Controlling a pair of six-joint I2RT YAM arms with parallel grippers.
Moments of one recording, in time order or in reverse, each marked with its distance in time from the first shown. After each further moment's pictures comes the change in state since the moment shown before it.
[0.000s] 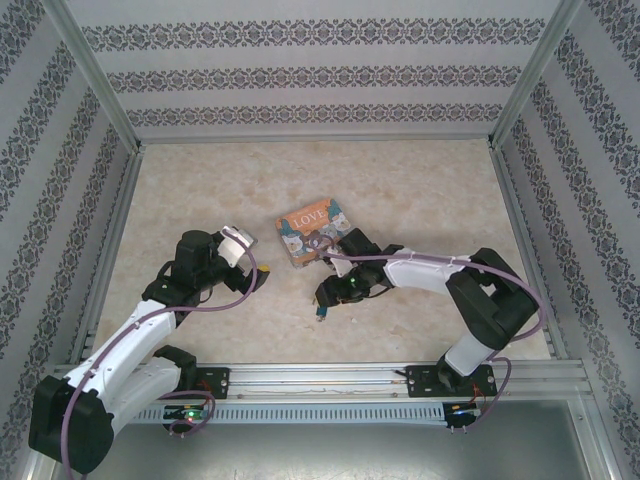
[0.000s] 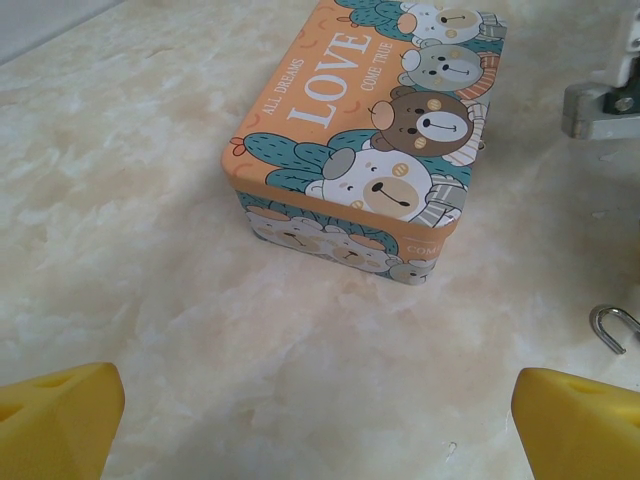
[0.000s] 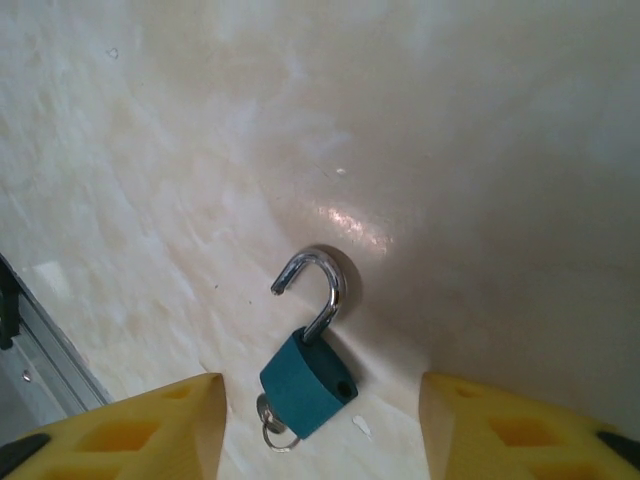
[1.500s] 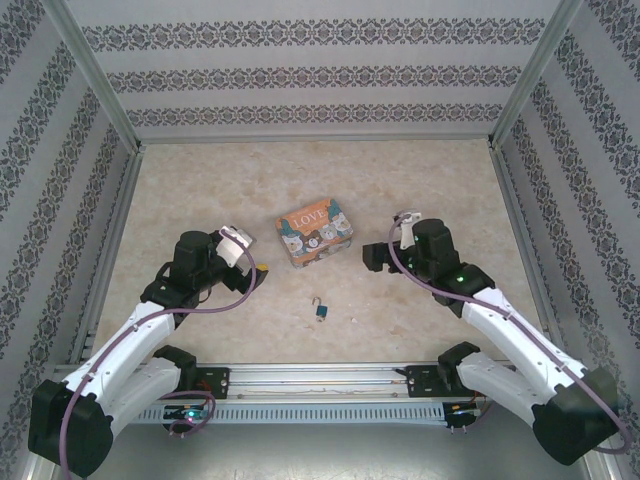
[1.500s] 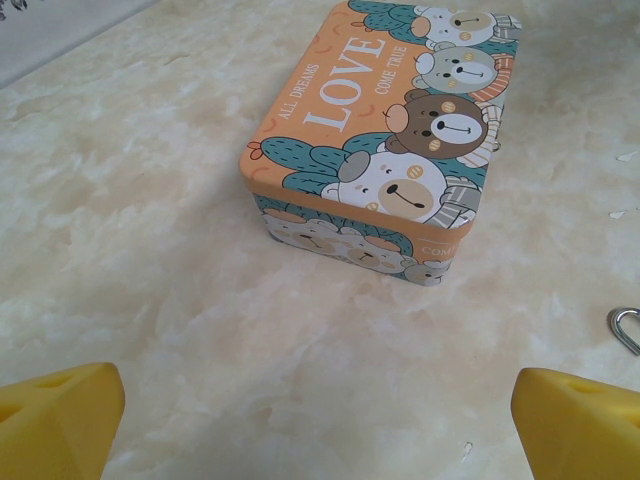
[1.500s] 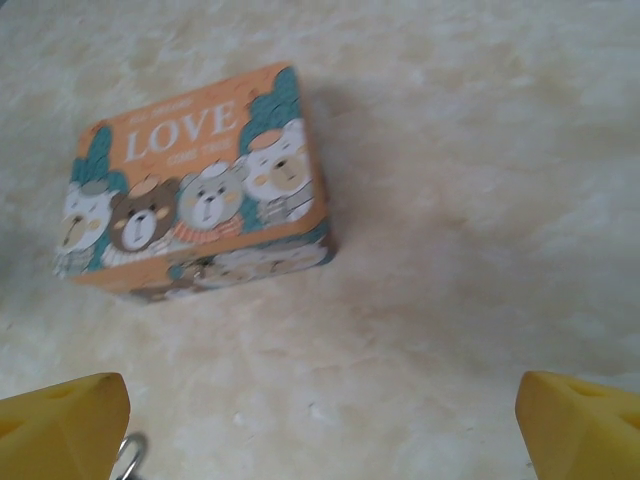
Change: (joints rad) left arm 0.000 -0.017 0.000 -0.005 -0.027 0.015; right arm -0.270 -0.702 -0.153 -0.005 0.476 -0.145
